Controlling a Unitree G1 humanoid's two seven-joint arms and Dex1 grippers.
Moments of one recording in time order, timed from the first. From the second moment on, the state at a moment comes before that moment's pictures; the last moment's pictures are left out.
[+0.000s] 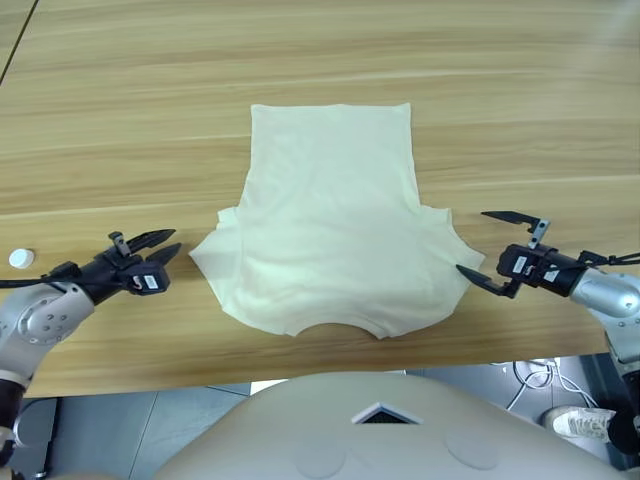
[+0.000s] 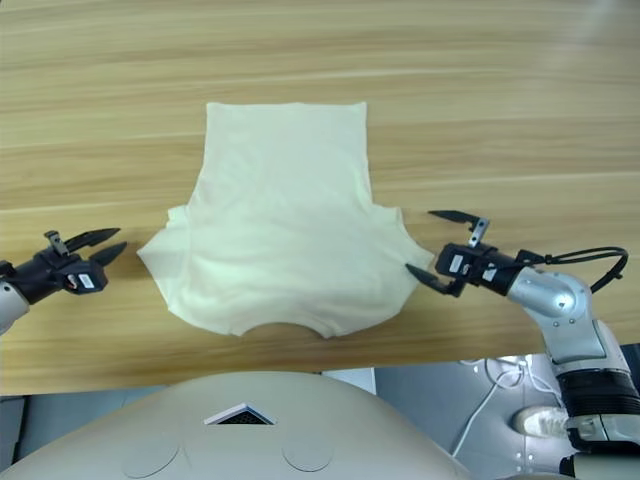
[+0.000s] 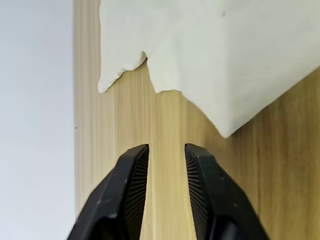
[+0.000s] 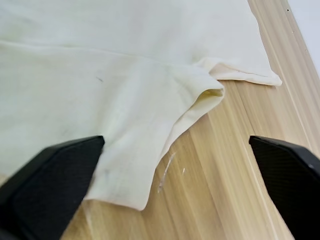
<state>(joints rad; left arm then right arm) 0.35 1.06 0.05 0.22 0.37 -0.74 -0.32 0.25 -0.89 0.00 0.14 -0.06 -0.51 0.73</state>
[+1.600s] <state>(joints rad) 0.20 1.12 -0.15 0.21 0.59 -0.73 -0.41 0.25 -0.84 -0.01 0.04 -0.04 -0.48 0.73</state>
